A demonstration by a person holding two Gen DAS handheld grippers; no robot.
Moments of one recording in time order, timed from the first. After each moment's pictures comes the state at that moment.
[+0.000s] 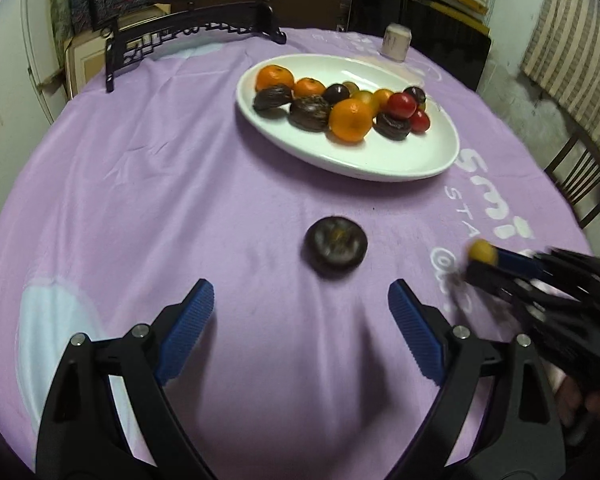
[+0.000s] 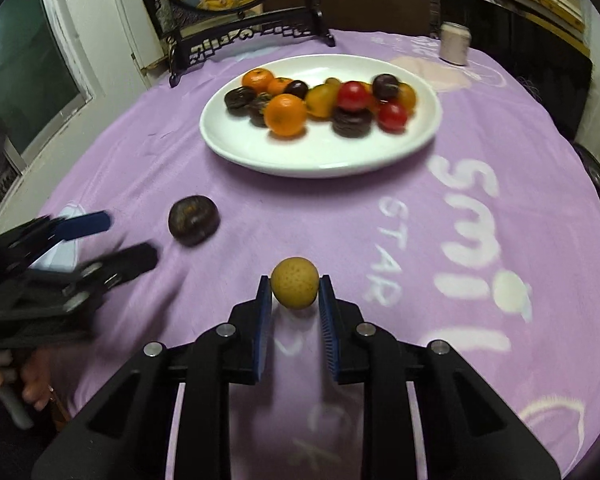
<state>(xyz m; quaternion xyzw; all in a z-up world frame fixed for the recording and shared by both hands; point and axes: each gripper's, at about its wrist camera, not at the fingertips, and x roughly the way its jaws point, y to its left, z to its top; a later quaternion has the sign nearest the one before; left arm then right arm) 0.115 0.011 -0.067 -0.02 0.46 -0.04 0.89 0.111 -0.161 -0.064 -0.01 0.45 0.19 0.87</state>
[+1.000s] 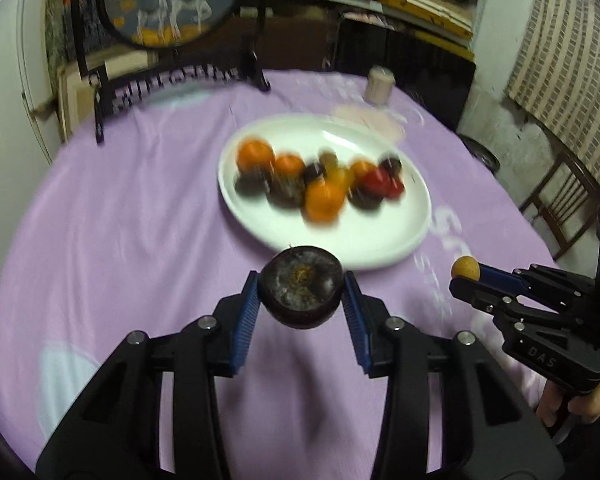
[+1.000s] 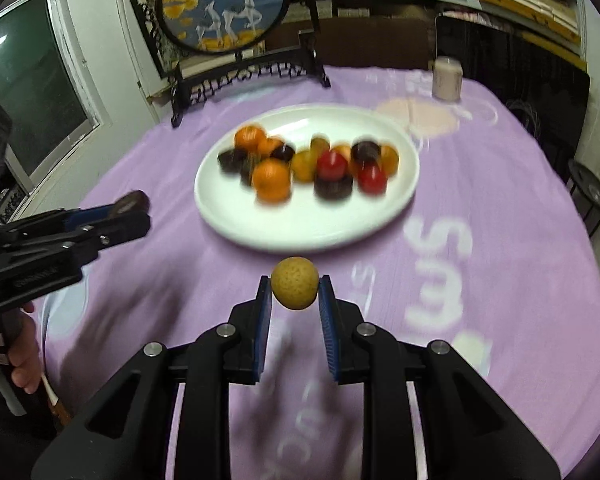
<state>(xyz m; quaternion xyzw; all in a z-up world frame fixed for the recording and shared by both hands) 0.142 0.010 -0.003 -0.03 0.40 -0.06 0.91 0.143 -0.176 -0.023 0.00 0.41 0.20 0.89</state>
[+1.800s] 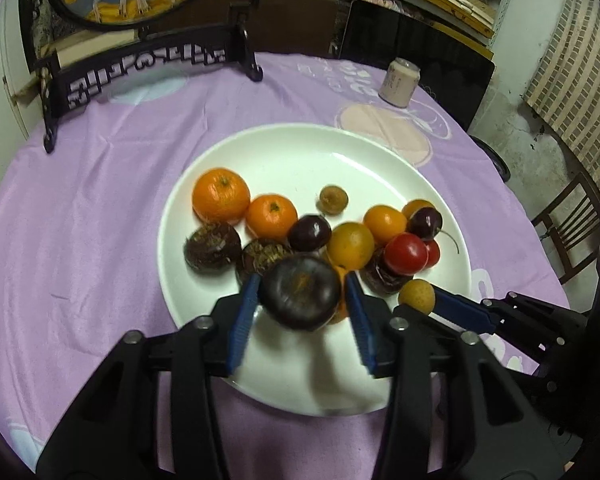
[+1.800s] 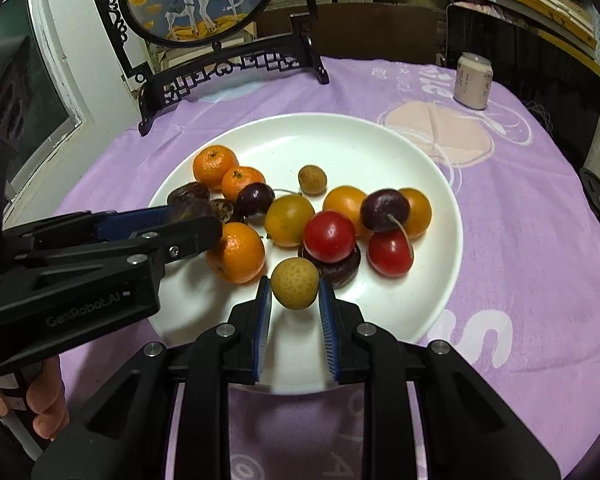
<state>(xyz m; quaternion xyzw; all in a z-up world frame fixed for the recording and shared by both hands) 0.263 -0.011 -0.035 -0.06 0.43 -0.06 0.90 0.244 -0.143 -0.046 -0.01 0.43 0.19 0.88</state>
